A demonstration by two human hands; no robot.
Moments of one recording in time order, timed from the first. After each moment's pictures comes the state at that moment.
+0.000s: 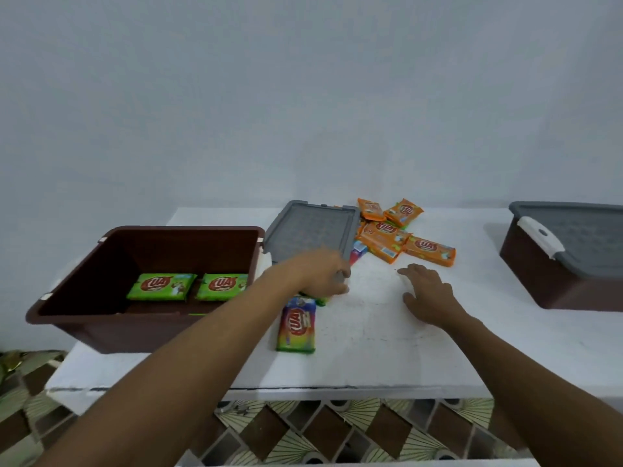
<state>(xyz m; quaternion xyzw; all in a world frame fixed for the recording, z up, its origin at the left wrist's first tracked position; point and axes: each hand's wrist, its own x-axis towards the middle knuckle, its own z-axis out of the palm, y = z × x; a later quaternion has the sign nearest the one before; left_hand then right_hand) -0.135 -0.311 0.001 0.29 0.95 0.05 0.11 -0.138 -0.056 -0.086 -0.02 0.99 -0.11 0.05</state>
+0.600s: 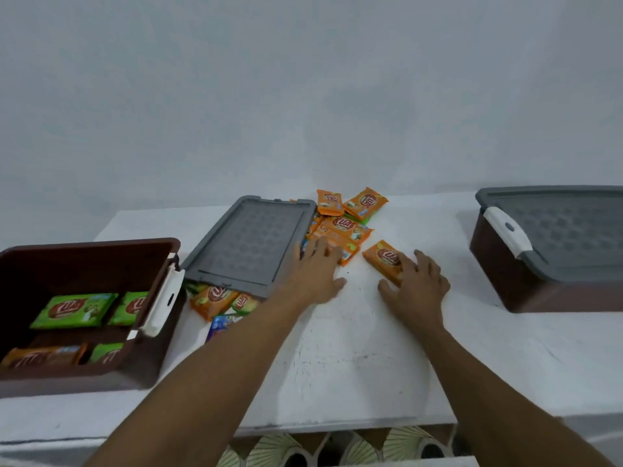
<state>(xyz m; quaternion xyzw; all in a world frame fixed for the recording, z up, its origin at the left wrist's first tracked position) -0.219 -0.186 -0.089 0.17 0.98 0.02 0.04 -0.184 0.017 -0.126 0.10 0.97 -0.17 -0.10</state>
